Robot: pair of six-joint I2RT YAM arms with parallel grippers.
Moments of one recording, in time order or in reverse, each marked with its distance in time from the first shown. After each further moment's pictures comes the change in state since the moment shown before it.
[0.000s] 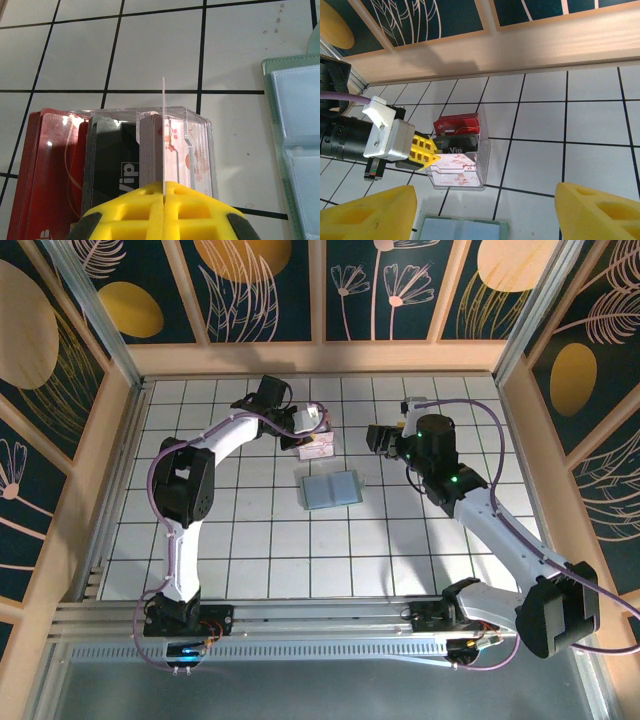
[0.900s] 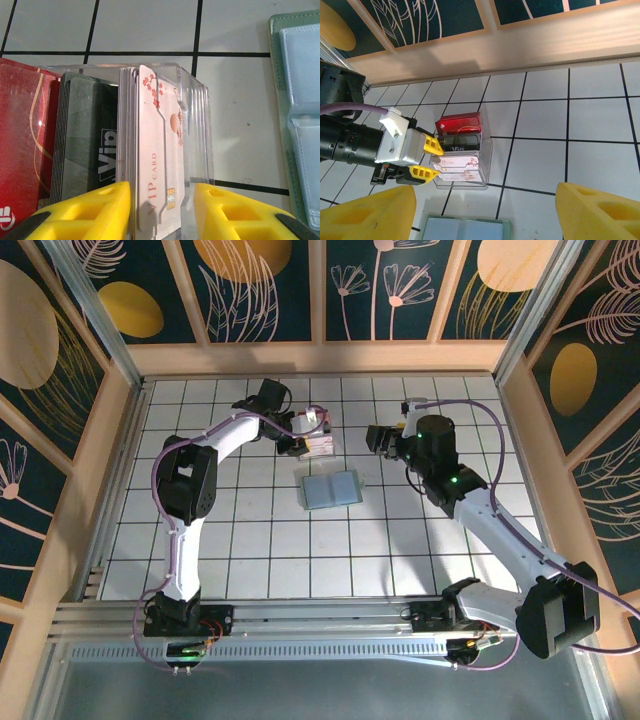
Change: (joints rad) left arm 0.006 0.034 0.013 -0.068 -0.055 0.014; right arm 0.000 -0.002 -0.006 0.005 -0.005 0.019
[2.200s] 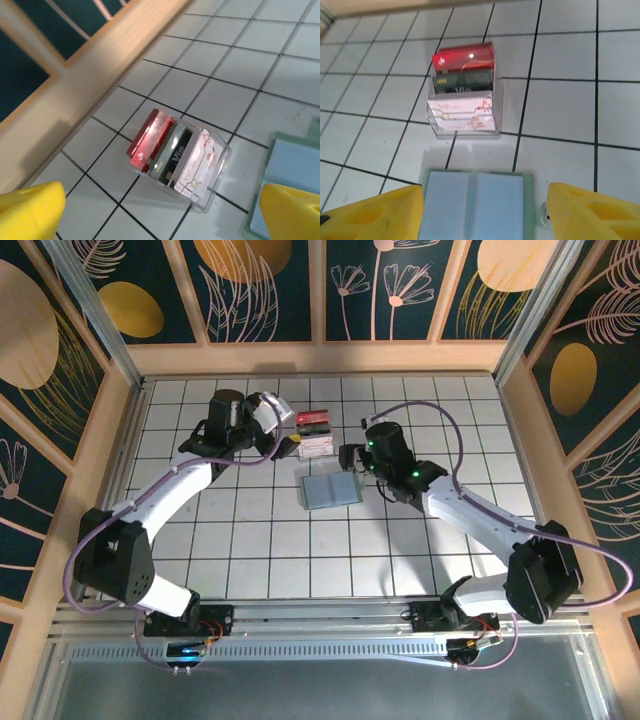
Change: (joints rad) left arm 0.000 -0.697 -0.594 0.485 -0.182 -0.521; right arm 0.234 0.206 0.098 -0.170 0.185 0.088
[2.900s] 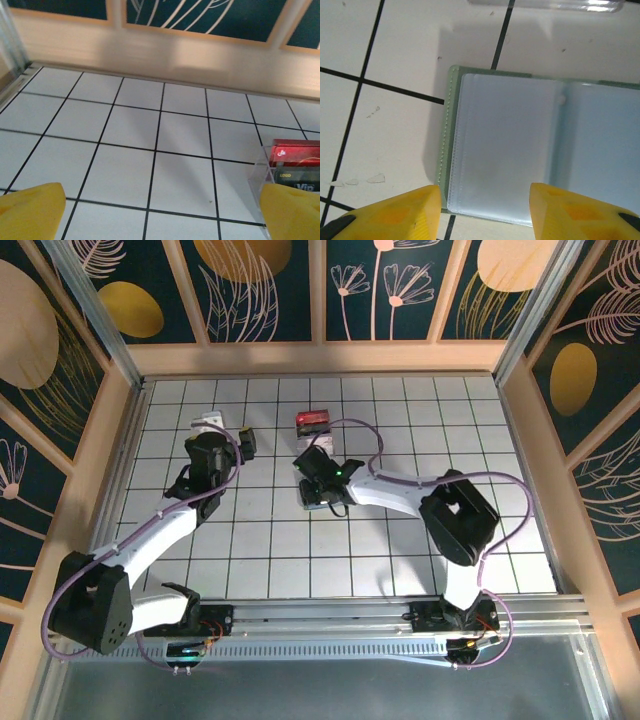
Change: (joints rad) left arm 0.000 -0.249 -0.386 0.218 -0.714 -0.775; right arm 0.231 0.500 0.286 -0.230 0.026 0.129
